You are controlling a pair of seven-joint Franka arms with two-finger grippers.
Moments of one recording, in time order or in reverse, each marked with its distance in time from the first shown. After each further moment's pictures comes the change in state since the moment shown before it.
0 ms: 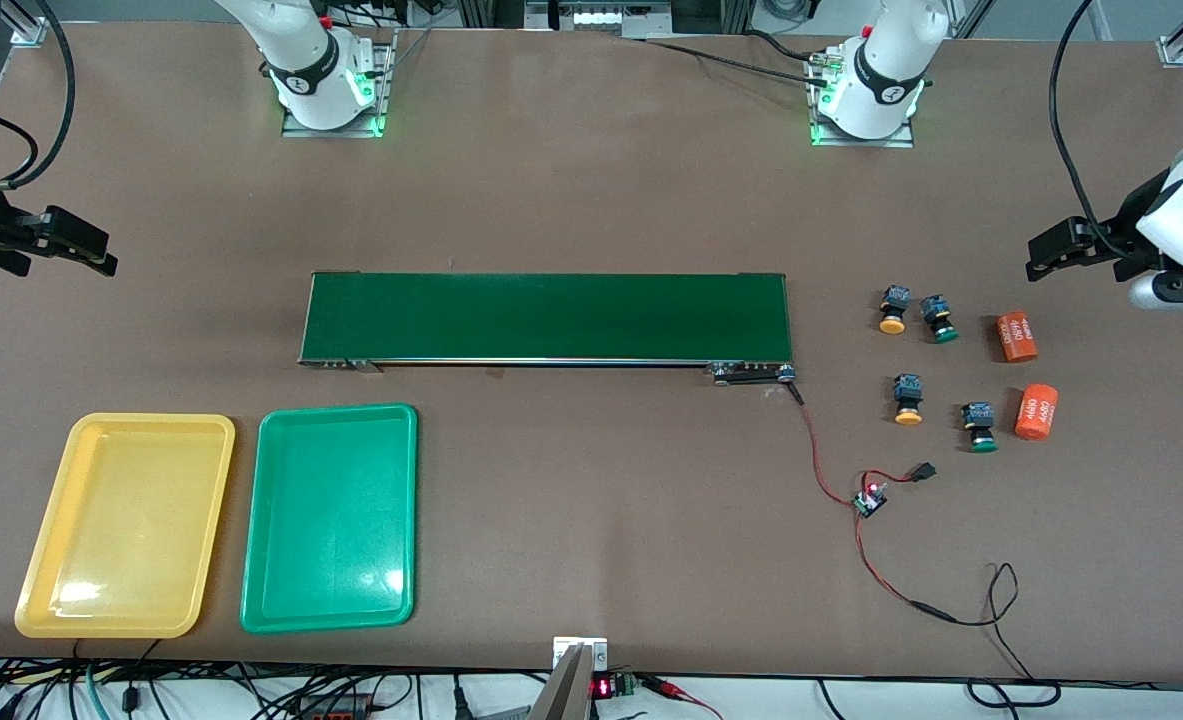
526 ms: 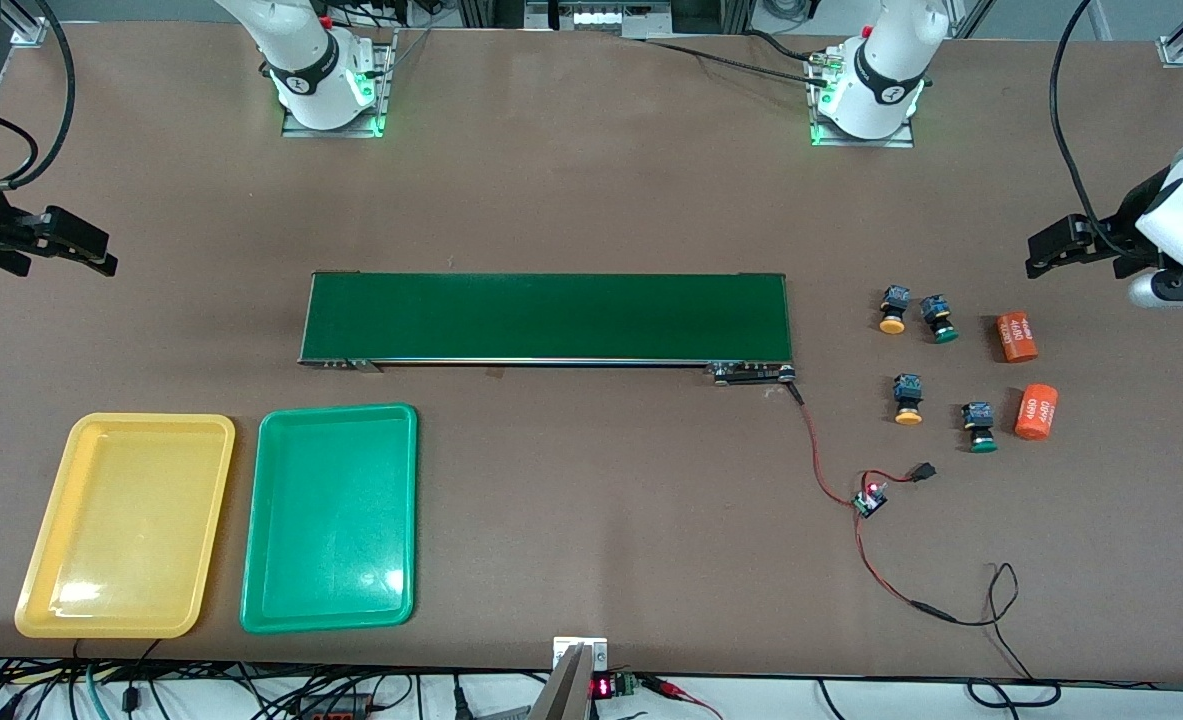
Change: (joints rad) left arm 0.000 0.000 0.000 0.001 0.000 -0.016 0.000; right arm 0.000 0.000 0.000 0.000 0.000 0.000 0.000
